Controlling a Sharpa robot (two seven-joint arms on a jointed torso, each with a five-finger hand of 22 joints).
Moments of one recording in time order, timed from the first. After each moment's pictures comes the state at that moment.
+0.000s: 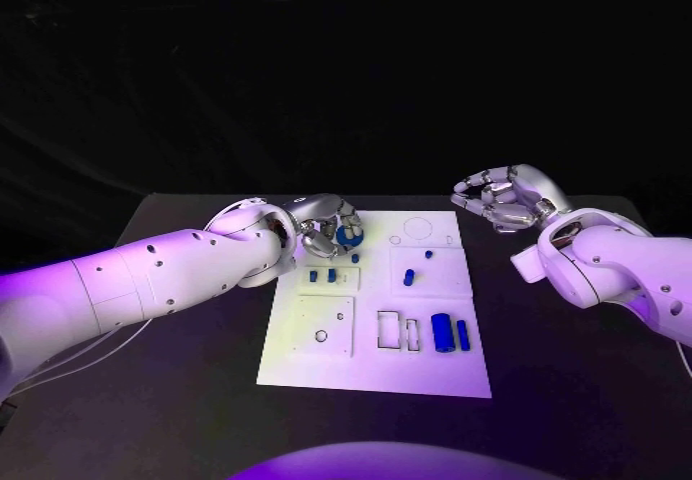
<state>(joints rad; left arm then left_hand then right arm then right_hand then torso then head) 1.15 -0.68 0.01 1.31 -1.38 -0.22 0.06 1.41 -0.27 0.50 0.13 0.40 0.72 0.16 0.46 0.42 0.79 0.11 0.61 0.28 1.16 0.04 1.12 0.79 0.17 1.10 0.12 0.97 0.62 1.26 -0.87 -0.11 1.47 -0.71 -0.49 0.19 1.22 -0.13 0.34 0.22 0.25 0.79 0.18 0.29 0.40 1.20 0.09 1.23 1.11 1.47 0.02 1.47 1.31 0.06 1.38 0.12 1.25 1.31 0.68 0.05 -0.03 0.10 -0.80</state>
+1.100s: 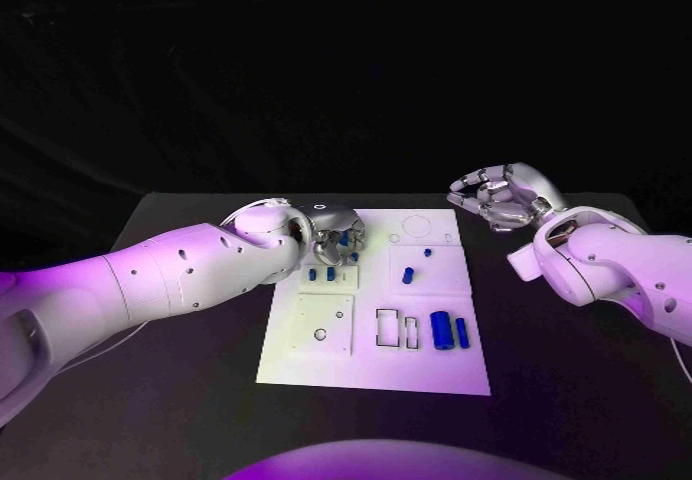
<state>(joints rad) 1.15 -0.60 0.00 1.24 -1.59 -0.10 0.02 1.42 -0.26 0.50 0.13 0.35 0.80 0.15 0.42 0.35 0.87 0.10 0.60 0.21 1.25 0.02 1.25 0.86 0.17 1.16 0.12 1.09 0.79 1.25 -0.87 -0.11 1.47 -0.71 -0.49 0.20 1.22 -0.13 0.34 0.22 0.25 0.79 0.18 0.29 0.40 1.19 0.09 1.23 1.11 1.47 0.02 1.47 1.31 0.06 1.38 0.12 1.25 1.31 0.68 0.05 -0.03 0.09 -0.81</state>
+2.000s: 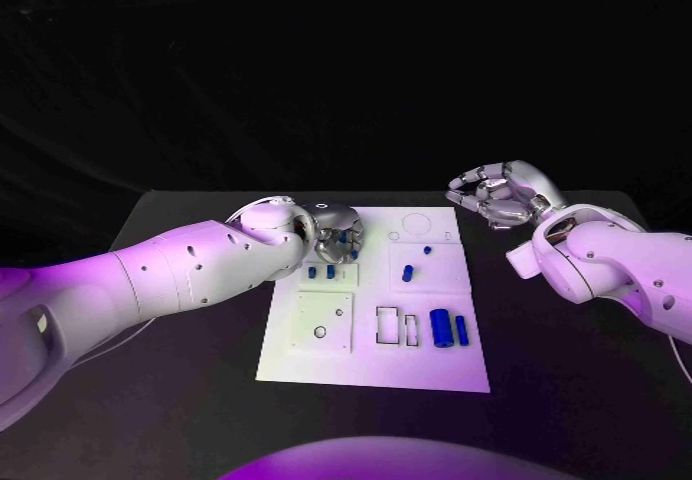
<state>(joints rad) 1.14 -0.57 0.00 1.20 -1.59 -0.06 -0.01 1.44 -0.23 0.51 0.11 0.35 0.87 0.14 0.42 0.33 0.92 0.08 0.61 0.20 1.29 0.01 1.30 0.89 0.16 1.19 0.10 1.13 0.84 1.25 -0.86 -0.11 1.47 -0.71 -0.49 0.20 1.22 -0.13 0.34 0.22 0.25 0.79 0.18 0.29 0.40 1.19 0.09 1.23 1.11 1.47 0.02 1.47 1.31 0.06 1.38 0.12 1.25 1.31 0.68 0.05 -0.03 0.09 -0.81</state>
